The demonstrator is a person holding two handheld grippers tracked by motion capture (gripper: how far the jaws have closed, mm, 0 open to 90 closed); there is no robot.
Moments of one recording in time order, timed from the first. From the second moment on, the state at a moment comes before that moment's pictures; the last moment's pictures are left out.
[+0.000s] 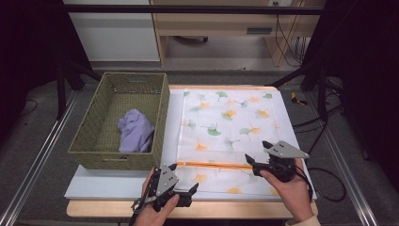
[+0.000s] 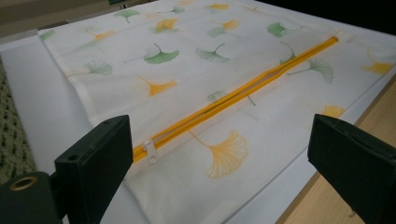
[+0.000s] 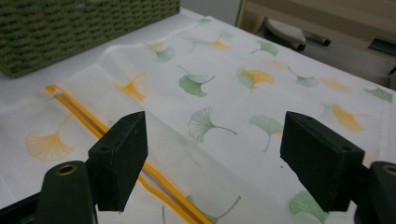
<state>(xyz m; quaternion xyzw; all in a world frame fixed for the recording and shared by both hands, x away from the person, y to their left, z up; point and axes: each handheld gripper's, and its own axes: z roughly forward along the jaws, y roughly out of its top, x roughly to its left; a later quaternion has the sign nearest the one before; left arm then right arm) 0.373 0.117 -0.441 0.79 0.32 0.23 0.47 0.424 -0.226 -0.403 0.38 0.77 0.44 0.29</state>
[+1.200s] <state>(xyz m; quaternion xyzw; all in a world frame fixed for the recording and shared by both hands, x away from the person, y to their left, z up) 0.372 0.115 -0.449 0.79 0.32 0.22 0.46 0.464 -0.185 -0.469 0.30 0.87 0.34 0.20</state>
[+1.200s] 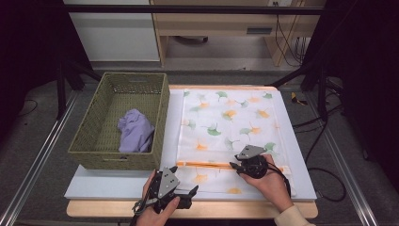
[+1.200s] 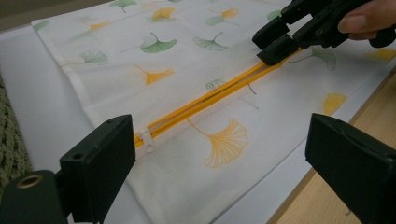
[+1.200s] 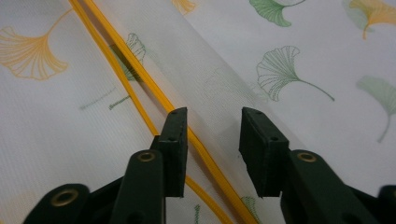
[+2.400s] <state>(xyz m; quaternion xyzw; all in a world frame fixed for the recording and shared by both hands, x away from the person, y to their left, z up) 0.371 0.112 -0.453 0.80 0.33 0.22 0.46 0.476 -0.192 -0.450 0.36 0.84 0.37 0.18</state>
